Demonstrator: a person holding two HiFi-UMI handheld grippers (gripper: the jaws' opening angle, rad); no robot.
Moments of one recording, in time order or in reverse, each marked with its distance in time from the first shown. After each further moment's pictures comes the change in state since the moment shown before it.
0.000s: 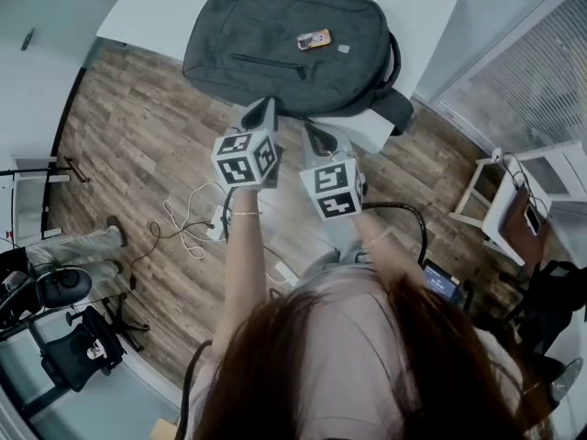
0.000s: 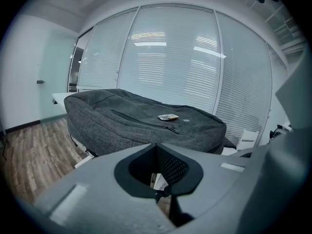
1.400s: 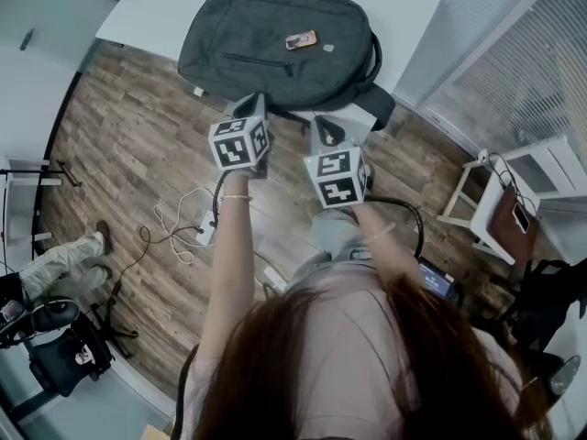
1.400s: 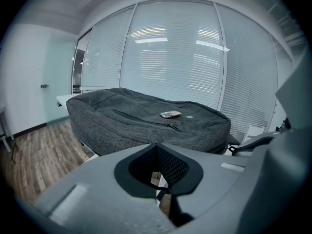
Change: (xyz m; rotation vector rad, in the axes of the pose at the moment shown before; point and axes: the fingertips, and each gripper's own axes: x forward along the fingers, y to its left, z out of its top) left arm -0.001 -0.001 -0.002 0.025 0.049 0.066; right arm -0.039 -0.037 0.002 -0.042 0.068 -0.112
